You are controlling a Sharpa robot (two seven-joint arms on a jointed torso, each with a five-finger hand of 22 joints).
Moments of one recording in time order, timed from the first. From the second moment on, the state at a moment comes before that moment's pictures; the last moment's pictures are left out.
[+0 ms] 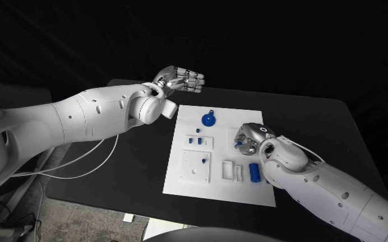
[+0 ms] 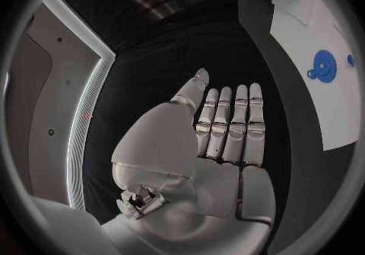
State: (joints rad) left arm 1.26 -0.74 -0.12 1.24 -0.14 -0.23 0.35; left_hand 1.37 0.04 0.07 -0.20 0.13 1.06 0.13 0.06 0.06 1.07 0.15 0.06 0.06 1.05 0.15 0.07 0.07 0.06 0.99 0.13 0.09 0.08; right arm 0.79 -0.50 0.27 1.25 -1.89 -0.20 -0.33; right_hand 1.26 -0.12 0.65 -0.24 0.05 1.18 0.10 0.06 0.07 1.27 0.05 0.06 0.06 1.44 -0.05 0.74 0.59 0.14 1.47 -0.07 0.25 1.25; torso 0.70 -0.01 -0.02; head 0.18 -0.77
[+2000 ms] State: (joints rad) left arm 1.26 -0.73 -0.12 1.23 -0.14 -0.23 0.35; left_hand 1.37 0.04 0.07 -0.19 0.13 1.06 0.13 0.06 0.06 1.07 0.14 0.06 0.06 1.05 0.15 0.07 0.07 0.06 0.99 0.13 0.09 0.08; right arm 0.78 -0.49 0.16 1.52 -1.93 -0.32 -0.31; right_hand 1.29 -0.11 0.70 -0.27 0.04 1.26 0.08 0.06 0.07 1.31 0.07 0.06 0.06 1.45 -0.07 0.75 0.61 0.11 1.47 -0.09 0.39 1.31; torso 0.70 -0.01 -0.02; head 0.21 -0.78
